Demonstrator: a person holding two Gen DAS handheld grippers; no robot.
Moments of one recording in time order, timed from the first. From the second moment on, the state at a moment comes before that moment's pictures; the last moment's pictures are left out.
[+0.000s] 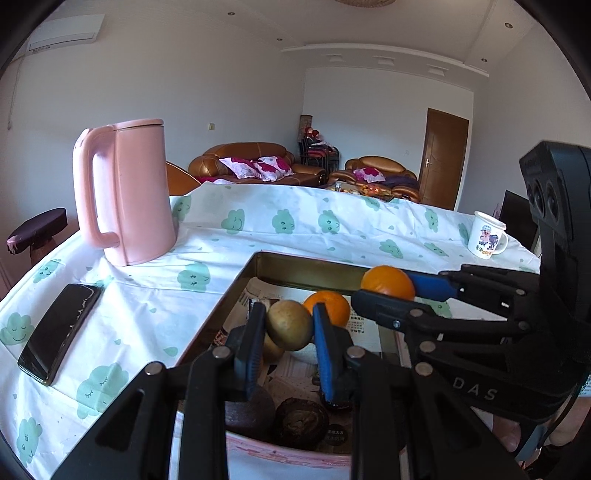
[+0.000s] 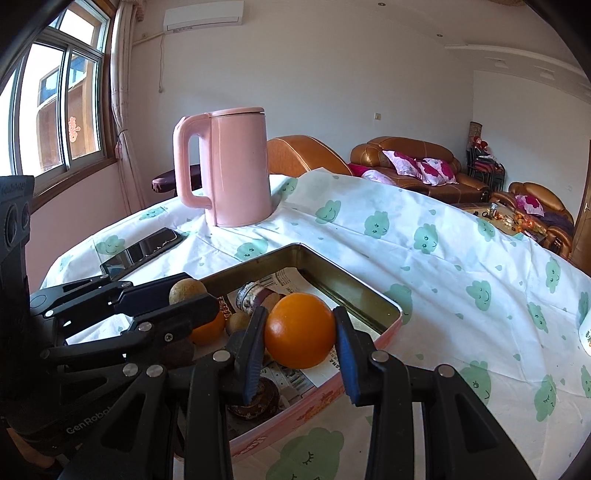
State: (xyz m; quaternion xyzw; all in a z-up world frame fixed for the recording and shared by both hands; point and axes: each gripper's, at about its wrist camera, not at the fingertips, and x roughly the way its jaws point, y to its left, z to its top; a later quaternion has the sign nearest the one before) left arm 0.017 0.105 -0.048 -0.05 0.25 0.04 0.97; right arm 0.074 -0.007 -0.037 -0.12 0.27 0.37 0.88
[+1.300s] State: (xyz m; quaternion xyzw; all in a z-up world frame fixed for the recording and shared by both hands) left arm 0.003 0.109 -0.050 -0.04 0.25 0.06 0.97; right arm 0.073 -0.016 -0.035 -0.13 0.28 0.35 0.88
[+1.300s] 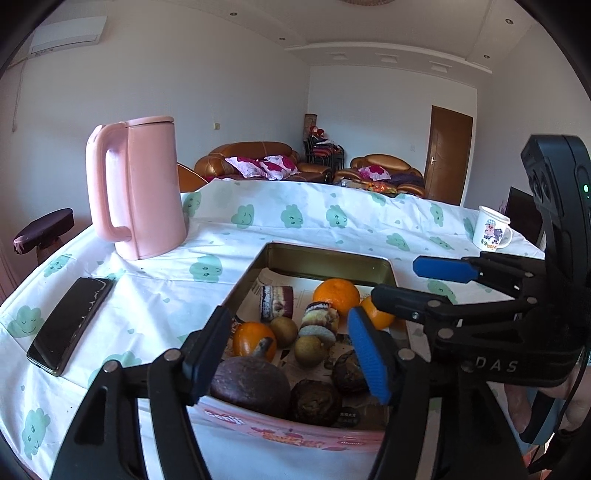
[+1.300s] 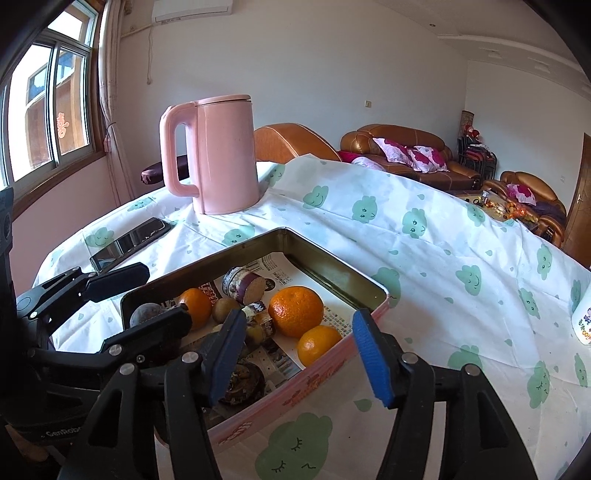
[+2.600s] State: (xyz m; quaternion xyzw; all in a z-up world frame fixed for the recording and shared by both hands) left arm -0.012 0.096 -0.030 -0.03 0.21 0.08 0.97; right arm 0.036 -0.084 0.002 -0.09 0.20 0.29 0.93
